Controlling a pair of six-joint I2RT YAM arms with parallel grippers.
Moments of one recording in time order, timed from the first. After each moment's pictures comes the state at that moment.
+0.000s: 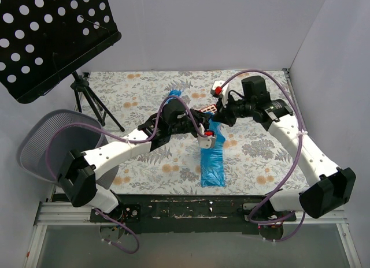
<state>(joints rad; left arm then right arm) -0.85 1.47 1.13 0.01 0.37 1.27 0.44 1.31 1.30 -0.67 -0.64 -0.45</state>
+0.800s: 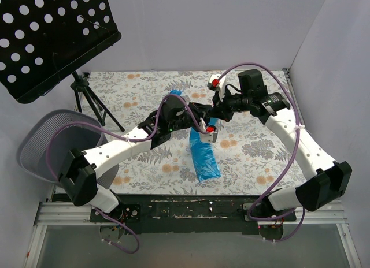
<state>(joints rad) -0.84 1.48 1.17 0.07 0.30 1.34 0.49 1.39 1.44 -0.73 -0.65 -0.41</state>
